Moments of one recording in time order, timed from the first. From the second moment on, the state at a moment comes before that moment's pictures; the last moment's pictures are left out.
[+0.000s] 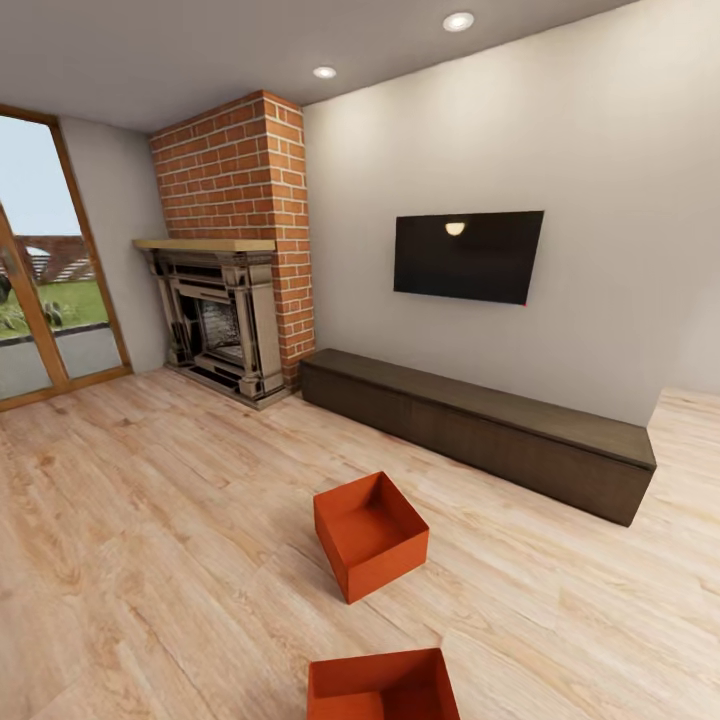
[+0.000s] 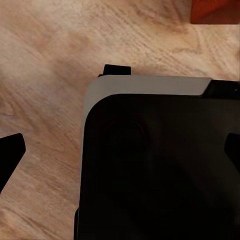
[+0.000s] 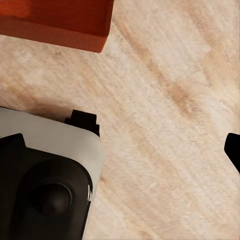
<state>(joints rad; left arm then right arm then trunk) 0.00 0.02 0.01 -0.16 0.08 -0.01 0.00 -0.20 -0.05 0.63 0.03 -0.36 -0.09 -0.04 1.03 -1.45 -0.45</state>
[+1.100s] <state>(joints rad) 0.00 0.02 0.01 -0.16 0.08 -0.01 0.00 -0.20 -0.05 0.63 0.03 -0.36 -0.09 -0.04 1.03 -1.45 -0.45</state>
